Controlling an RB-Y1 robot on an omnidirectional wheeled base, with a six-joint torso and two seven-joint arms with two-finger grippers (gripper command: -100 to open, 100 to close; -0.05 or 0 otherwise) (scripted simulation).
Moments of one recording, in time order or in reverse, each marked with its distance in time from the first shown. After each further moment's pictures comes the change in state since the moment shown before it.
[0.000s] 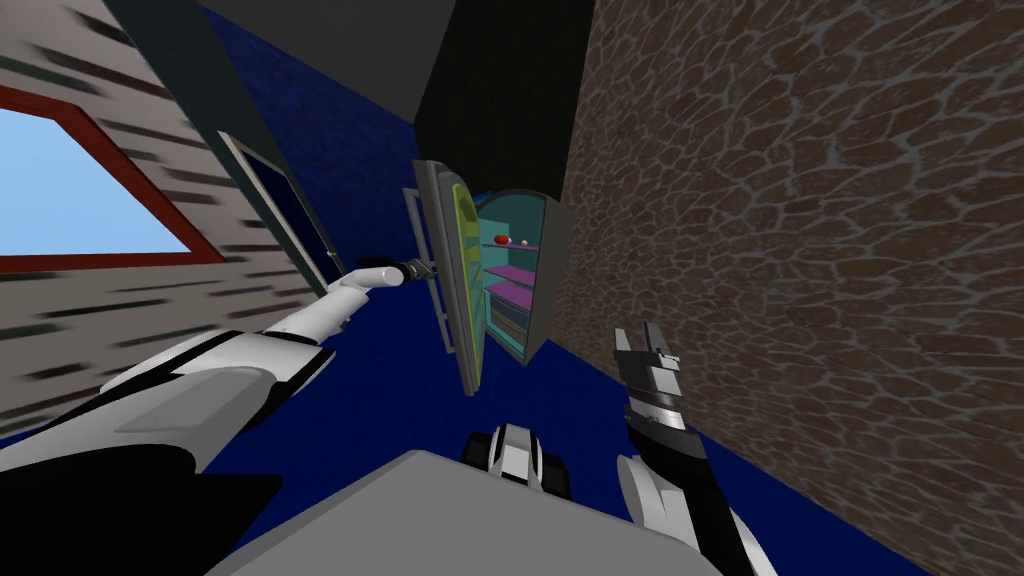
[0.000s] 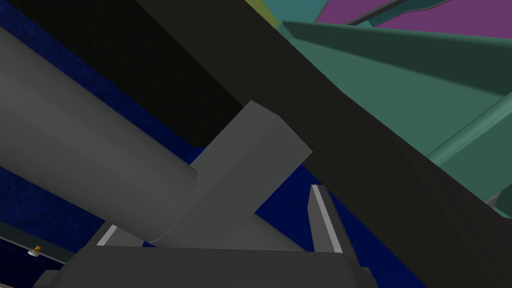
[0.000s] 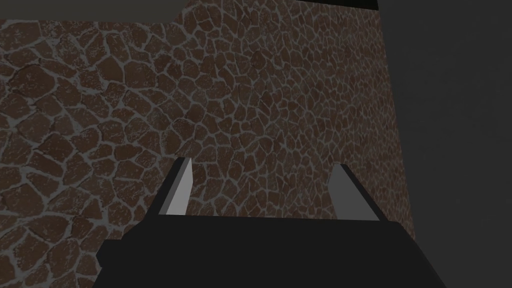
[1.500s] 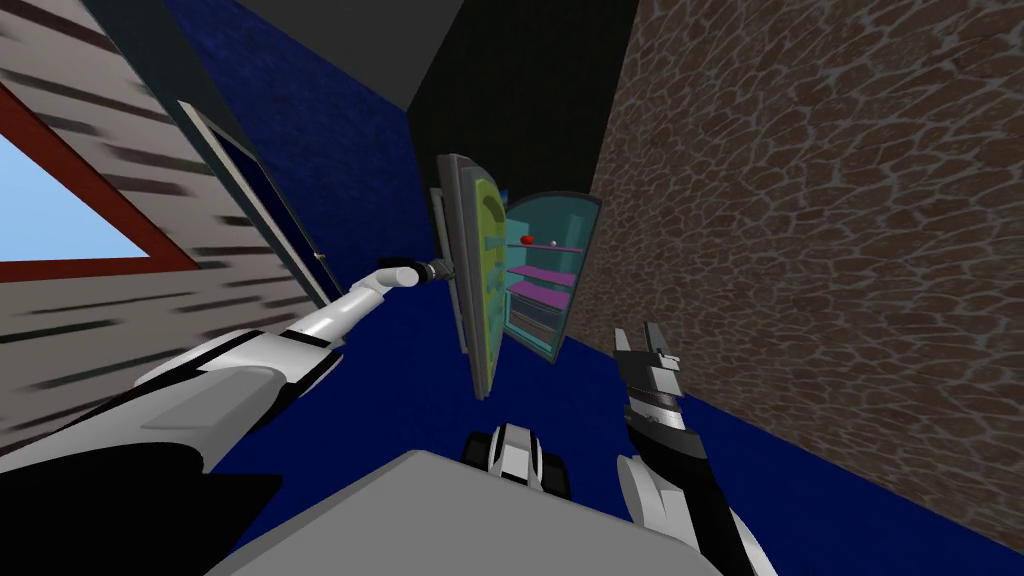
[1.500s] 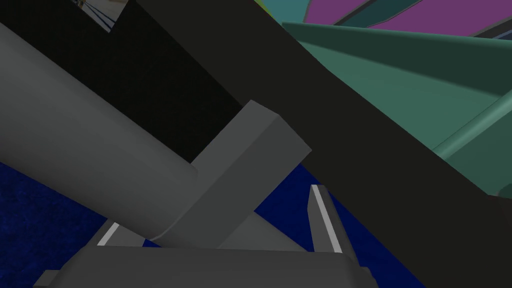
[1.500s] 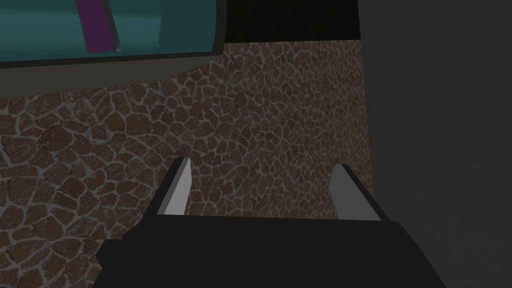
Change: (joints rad) left arm -0.012 -0.033 -0.077 -0.182 0.112 0.026 -0.038; right arm 0.000 0.000 0.000 0.000 0.000 0.000 0.000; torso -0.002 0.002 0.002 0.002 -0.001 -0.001
